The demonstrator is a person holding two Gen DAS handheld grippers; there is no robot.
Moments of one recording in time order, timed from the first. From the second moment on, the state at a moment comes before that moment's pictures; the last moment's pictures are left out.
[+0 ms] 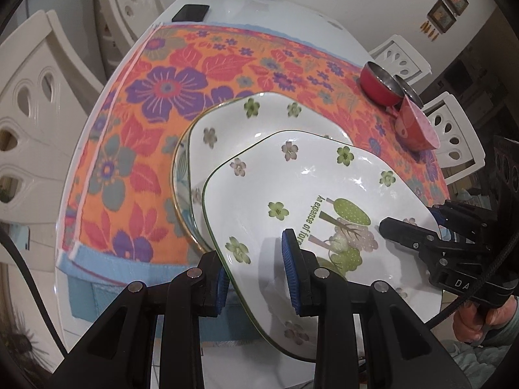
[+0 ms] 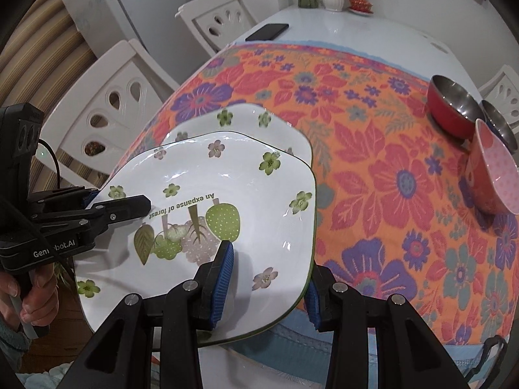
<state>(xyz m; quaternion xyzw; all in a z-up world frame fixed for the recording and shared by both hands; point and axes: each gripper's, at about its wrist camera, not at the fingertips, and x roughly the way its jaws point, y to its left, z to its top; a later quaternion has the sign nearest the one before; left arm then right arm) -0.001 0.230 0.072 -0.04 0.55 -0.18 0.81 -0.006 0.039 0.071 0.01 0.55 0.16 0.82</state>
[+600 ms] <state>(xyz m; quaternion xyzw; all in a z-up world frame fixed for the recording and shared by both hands) 0.018 0.226 0.063 -0.02 0.56 -0.17 0.81 0.016 0.041 0.056 0.01 0.58 0.12 0.80</state>
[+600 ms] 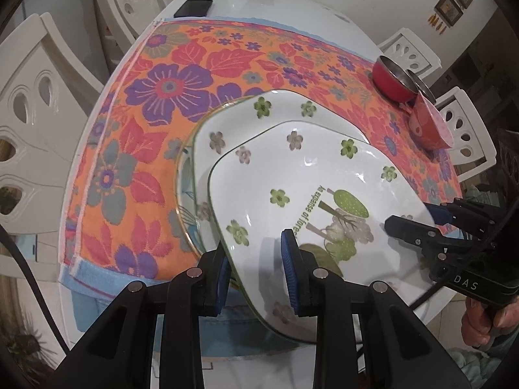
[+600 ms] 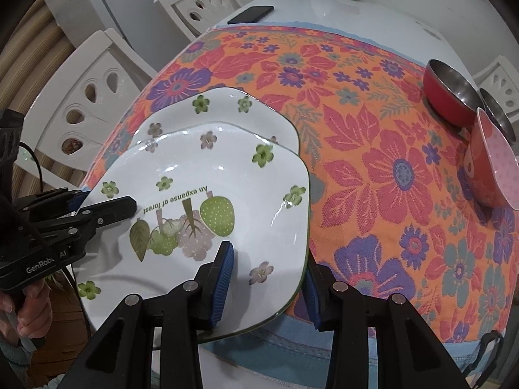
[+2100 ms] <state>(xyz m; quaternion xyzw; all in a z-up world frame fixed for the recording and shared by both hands) 0.118 0.236 0.105 -0.03 0.52 -0.21 0.83 0.064 0.063 0.051 0.01 0.61 0.07 0.79</state>
